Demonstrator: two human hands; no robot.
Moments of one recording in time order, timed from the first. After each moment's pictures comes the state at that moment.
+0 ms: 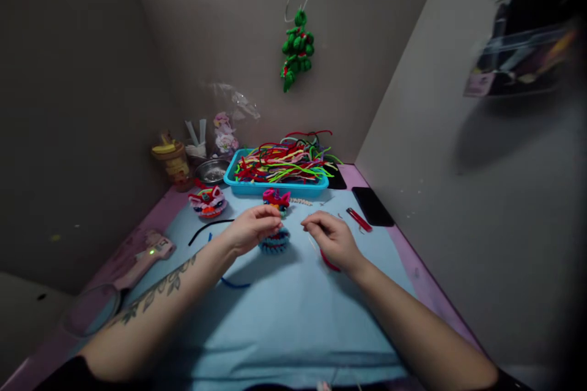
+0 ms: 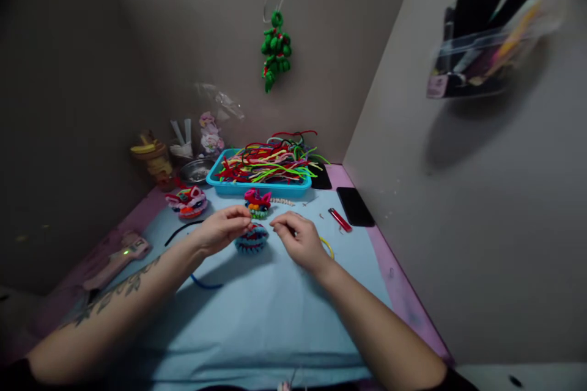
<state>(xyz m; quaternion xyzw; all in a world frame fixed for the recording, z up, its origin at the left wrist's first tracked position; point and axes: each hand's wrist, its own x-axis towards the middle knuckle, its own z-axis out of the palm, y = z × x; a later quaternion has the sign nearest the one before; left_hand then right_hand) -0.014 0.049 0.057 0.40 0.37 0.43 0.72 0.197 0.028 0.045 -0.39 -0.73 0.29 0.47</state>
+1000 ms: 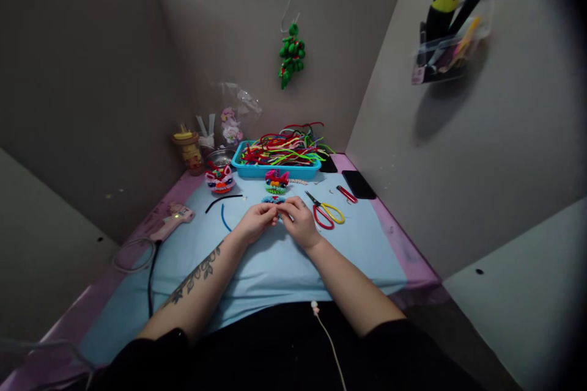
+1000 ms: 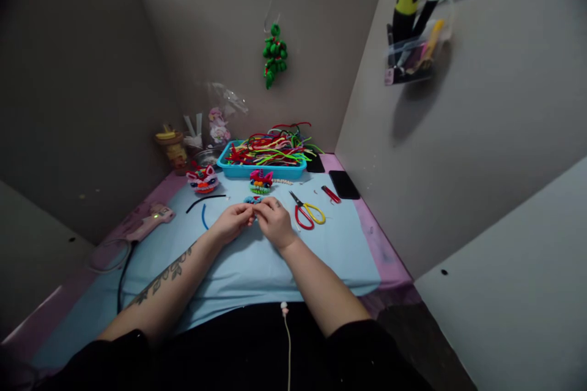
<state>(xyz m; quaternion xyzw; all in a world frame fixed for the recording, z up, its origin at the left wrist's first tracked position) -0.016 -0.001 -0.015 0.49 0.34 0.47 0.65 0.141 -0.010 -0.014 -0.33 -0.77 0.05 0.54</state>
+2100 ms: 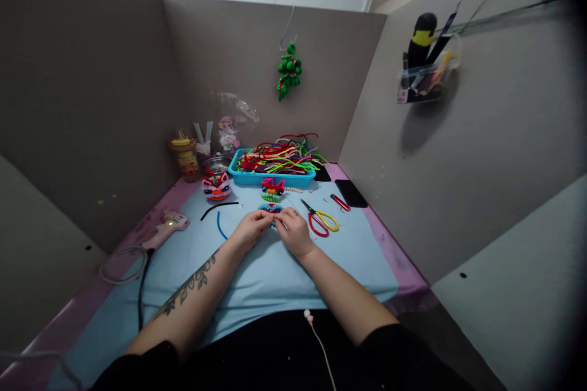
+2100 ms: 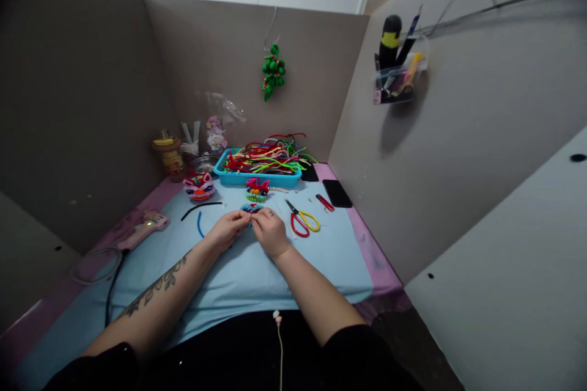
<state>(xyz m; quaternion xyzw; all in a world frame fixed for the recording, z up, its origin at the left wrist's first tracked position) -0.017 -0.001 -0.015 0.47 0.40 0.48 0.61 0.132 -0.009 -0.019 -0.36 -0.78 -0.03 0.50</state>
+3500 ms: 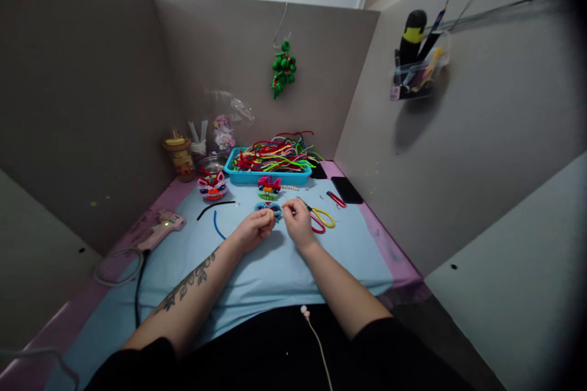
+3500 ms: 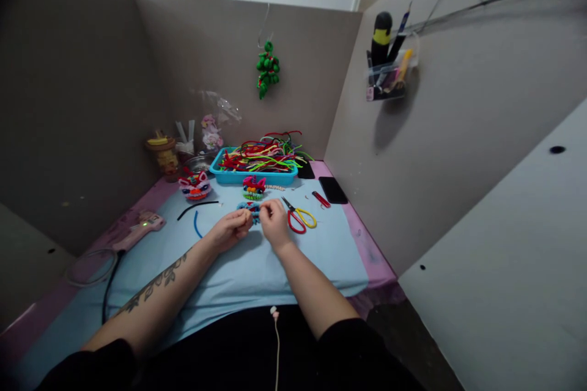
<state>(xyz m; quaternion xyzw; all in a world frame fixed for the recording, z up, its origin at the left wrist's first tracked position) -0.009 -0.013 0.000 0.48 0.25 0.43 0.72 0.142 -0.003 -0.007 -0.42 -0.65 0.13 0.62</state>
